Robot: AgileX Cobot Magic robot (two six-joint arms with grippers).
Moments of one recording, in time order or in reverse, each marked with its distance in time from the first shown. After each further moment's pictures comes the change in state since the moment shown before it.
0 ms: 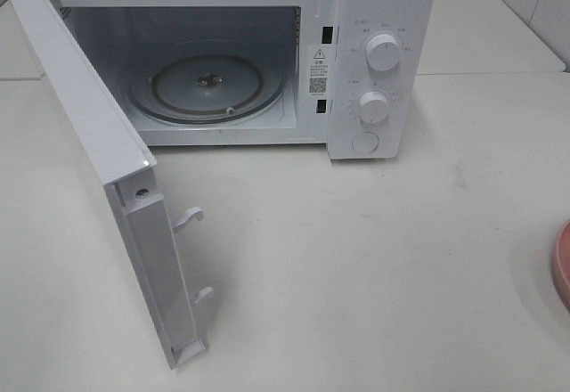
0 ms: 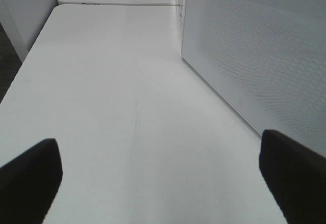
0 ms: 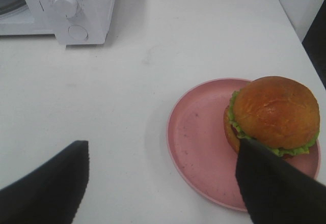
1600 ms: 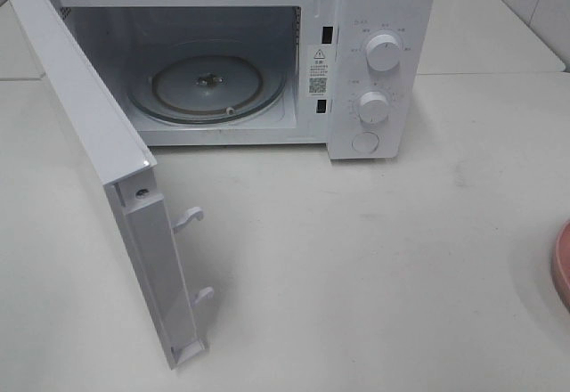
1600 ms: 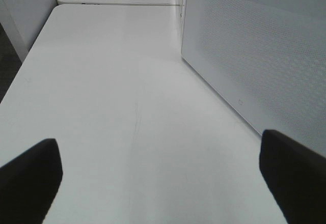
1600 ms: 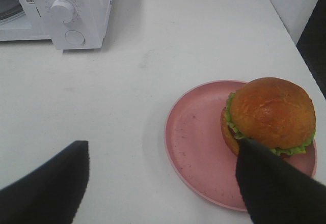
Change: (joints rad) left arm 0.000 0.000 0.000 0.000 0.000 0.000; right arm -0.021 -0.019 0.003 0.006 0.003 -0.009
